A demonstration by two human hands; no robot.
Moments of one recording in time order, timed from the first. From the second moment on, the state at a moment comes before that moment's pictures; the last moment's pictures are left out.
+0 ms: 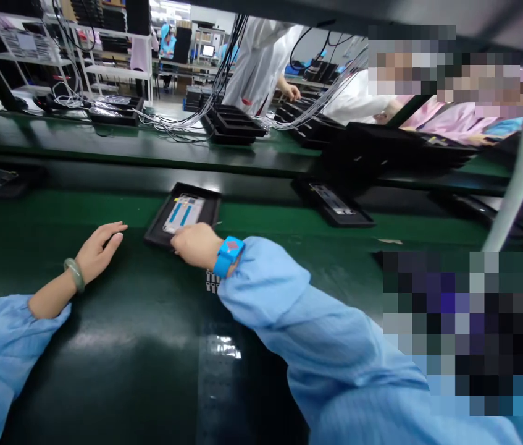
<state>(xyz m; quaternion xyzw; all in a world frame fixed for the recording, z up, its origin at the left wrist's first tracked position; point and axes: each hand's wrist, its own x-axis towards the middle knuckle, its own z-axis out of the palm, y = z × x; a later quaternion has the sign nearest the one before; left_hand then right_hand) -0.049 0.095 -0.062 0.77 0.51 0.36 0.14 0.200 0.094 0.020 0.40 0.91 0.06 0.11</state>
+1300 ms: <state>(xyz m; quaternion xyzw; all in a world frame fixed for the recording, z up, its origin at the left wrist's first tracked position) -0.078 -0.040 -0.049 0.85 0.45 0.26 0.07 0.148 -0.031 -0.027 0.45 0.45 -0.61 -0.47</state>
